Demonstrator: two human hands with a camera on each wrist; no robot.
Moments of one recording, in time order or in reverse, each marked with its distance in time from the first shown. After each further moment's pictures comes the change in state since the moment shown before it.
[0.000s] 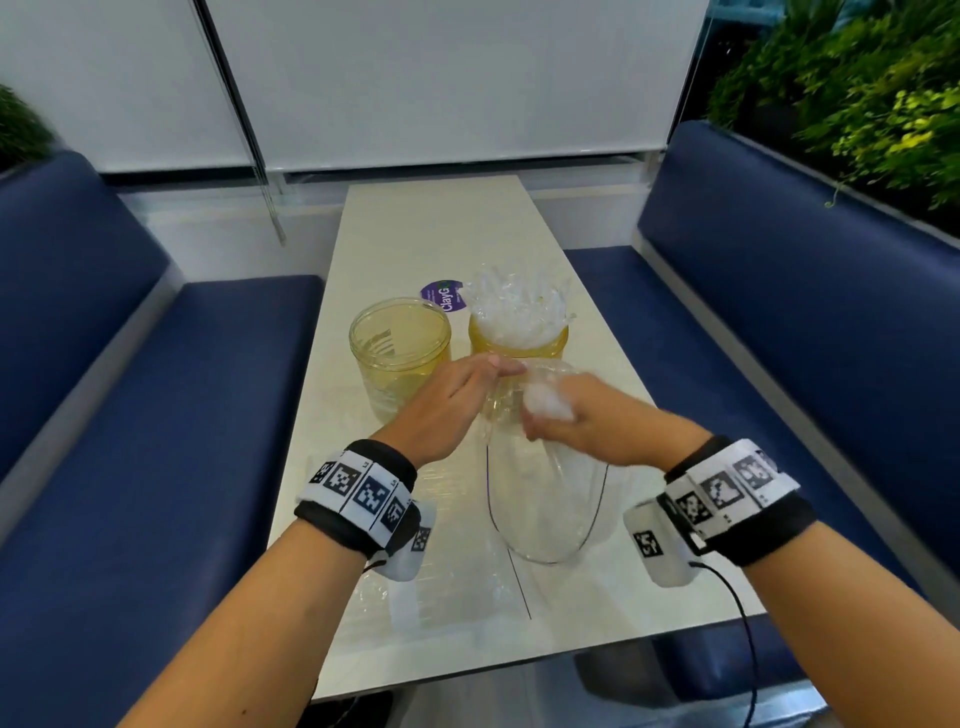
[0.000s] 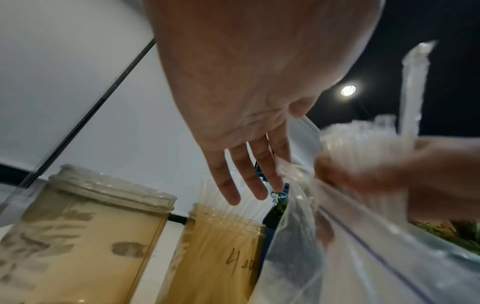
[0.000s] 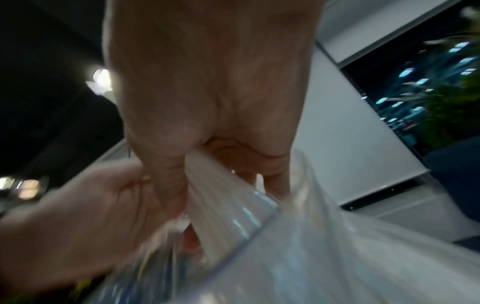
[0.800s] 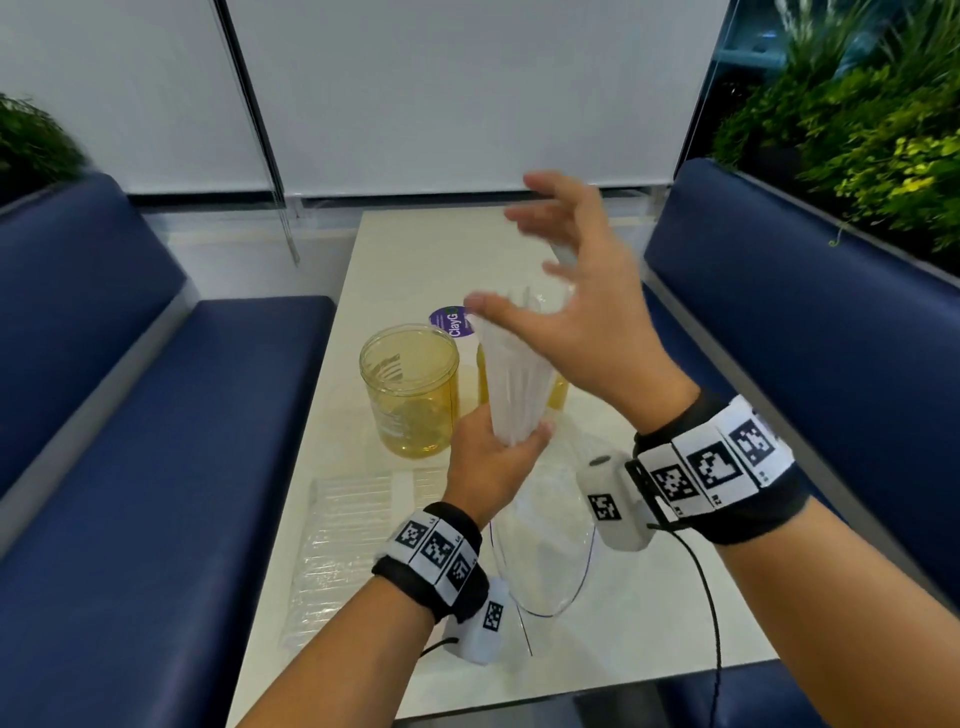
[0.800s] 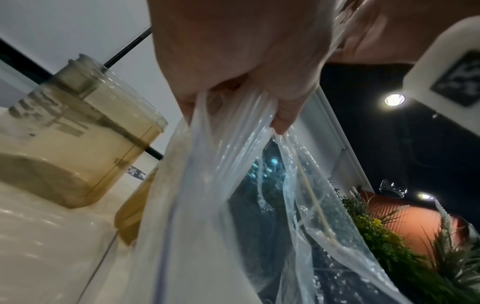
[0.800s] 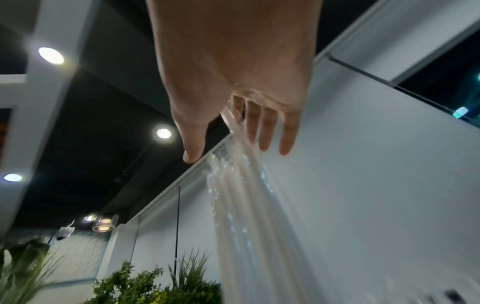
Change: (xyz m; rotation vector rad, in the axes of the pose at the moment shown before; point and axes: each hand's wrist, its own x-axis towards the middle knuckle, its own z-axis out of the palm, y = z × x) left_hand 0.004 -0.016 0.068 -0.271 0.470 -0.147; right_hand 0.033 -0.087 -0.054 0.119 0.802 -0.310
